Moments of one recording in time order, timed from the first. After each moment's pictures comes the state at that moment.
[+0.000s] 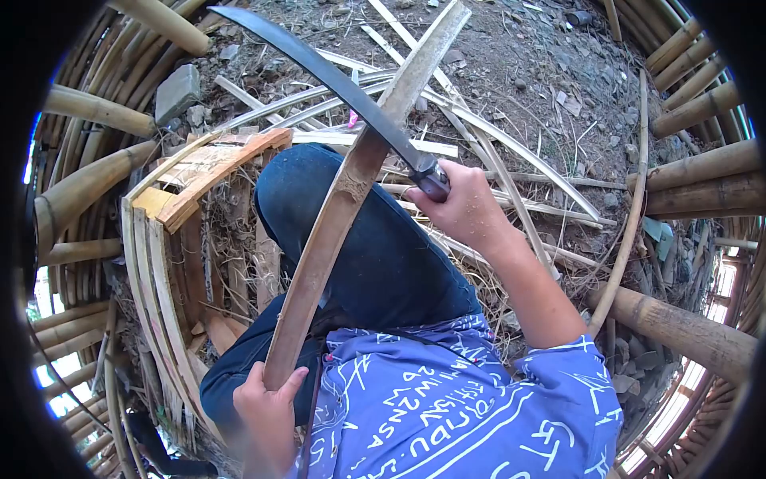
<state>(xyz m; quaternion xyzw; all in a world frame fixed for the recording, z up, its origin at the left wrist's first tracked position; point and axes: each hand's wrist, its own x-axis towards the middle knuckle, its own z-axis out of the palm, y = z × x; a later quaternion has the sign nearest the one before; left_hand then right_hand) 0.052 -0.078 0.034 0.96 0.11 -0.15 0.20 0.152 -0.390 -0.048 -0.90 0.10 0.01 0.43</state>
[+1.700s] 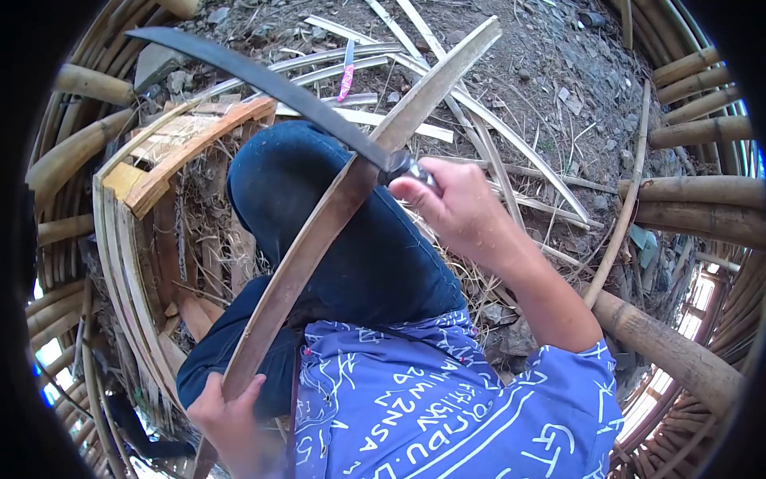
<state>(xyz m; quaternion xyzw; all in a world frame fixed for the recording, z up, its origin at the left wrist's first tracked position) 0.056 -0.051 0.037 0.99 0.01 -0.07 0.10 0.159 -0.391 -0.036 -0.87 0.05 0.11 0.47</state>
